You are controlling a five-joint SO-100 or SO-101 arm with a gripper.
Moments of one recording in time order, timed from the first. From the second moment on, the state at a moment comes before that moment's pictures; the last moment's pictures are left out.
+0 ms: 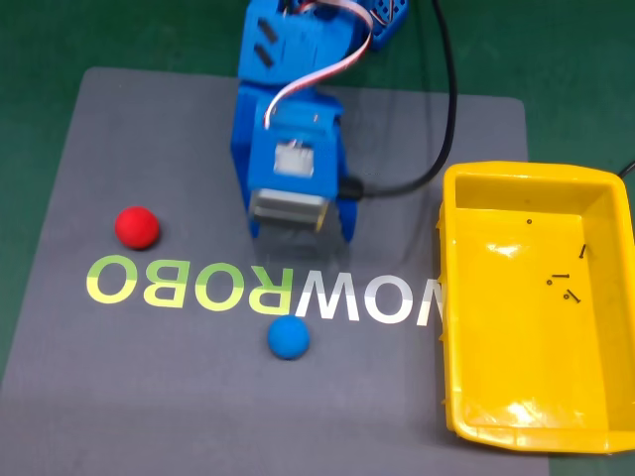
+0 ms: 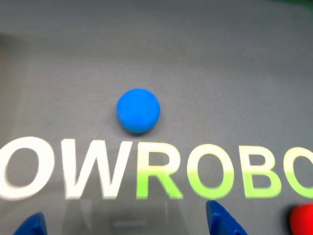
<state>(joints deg) 10.7 111.3 128.8 22.8 -98.3</state>
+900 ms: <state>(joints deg) 11.0 71.5 96.2 22.1 -98.5</state>
